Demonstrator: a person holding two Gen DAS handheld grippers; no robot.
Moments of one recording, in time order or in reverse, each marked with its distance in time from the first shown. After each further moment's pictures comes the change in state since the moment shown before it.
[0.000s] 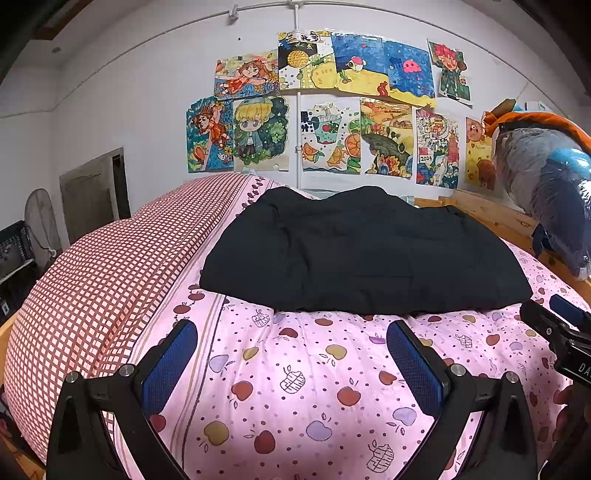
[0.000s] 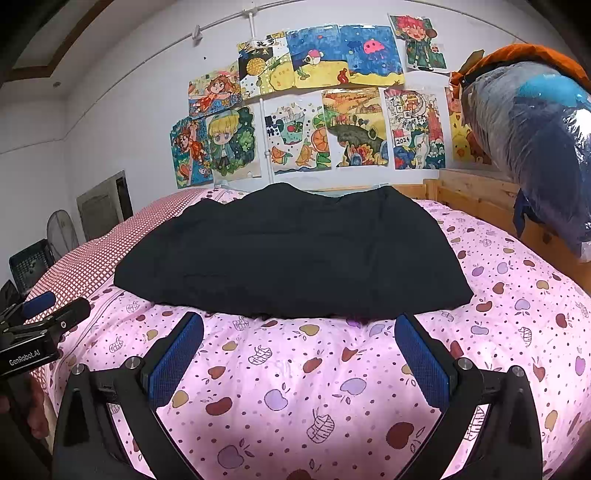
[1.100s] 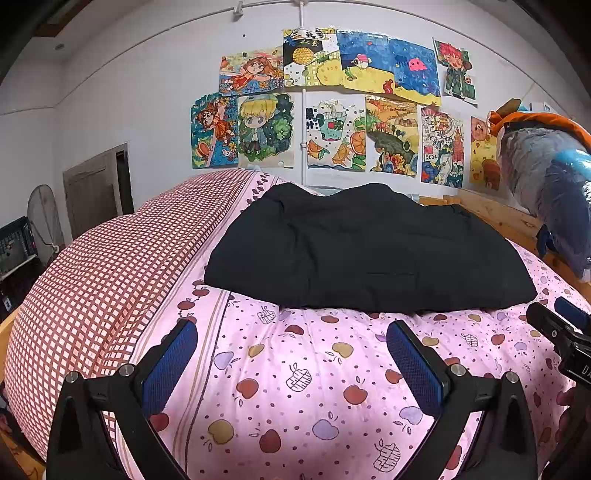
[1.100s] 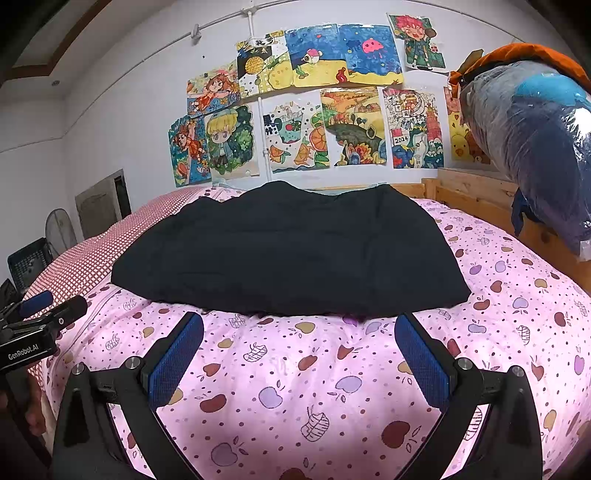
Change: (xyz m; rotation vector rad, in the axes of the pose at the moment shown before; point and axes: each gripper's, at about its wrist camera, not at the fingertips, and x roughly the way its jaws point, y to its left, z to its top) left arm -0.001 0.003 0.000 -0.010 0.011 0.015; right arm 0.001 -0.002 -0.002 -0.002 0.002 -0.006
